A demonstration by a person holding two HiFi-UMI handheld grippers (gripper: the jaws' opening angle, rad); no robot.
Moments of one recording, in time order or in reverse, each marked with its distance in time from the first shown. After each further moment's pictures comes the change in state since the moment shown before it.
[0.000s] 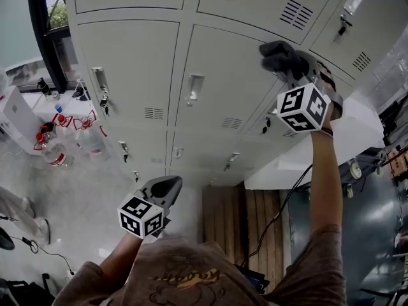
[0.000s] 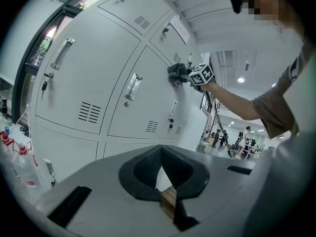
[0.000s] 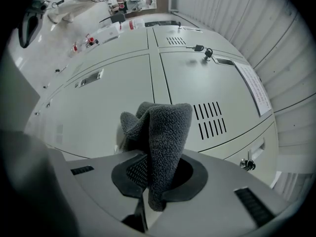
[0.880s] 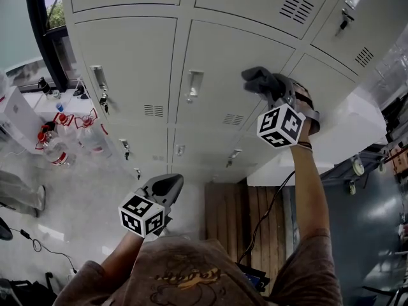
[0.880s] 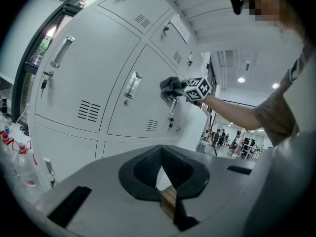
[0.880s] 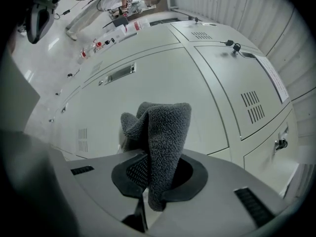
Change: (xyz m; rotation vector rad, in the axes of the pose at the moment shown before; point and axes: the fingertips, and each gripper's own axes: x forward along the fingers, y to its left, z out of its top) left arm 0.003 -0.001 -0.003 -0.006 0.007 0.000; right arm 0.002 0.109 -0.011 0.037 0.014 0.145
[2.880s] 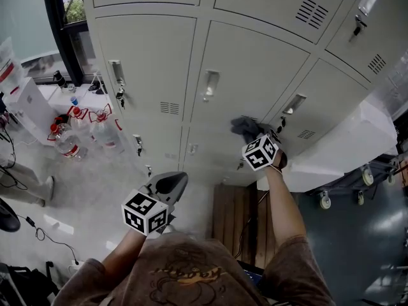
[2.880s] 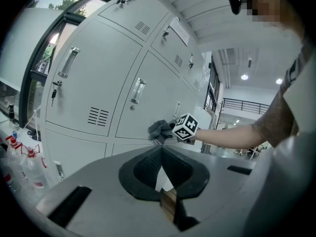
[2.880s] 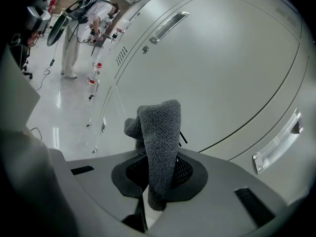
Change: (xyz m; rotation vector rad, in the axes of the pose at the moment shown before) left arm -0.022 0.007 0.006 0.023 -0.017 0.062; right arm 0.028 0.240 -0.045 0.398 0.134 0.433
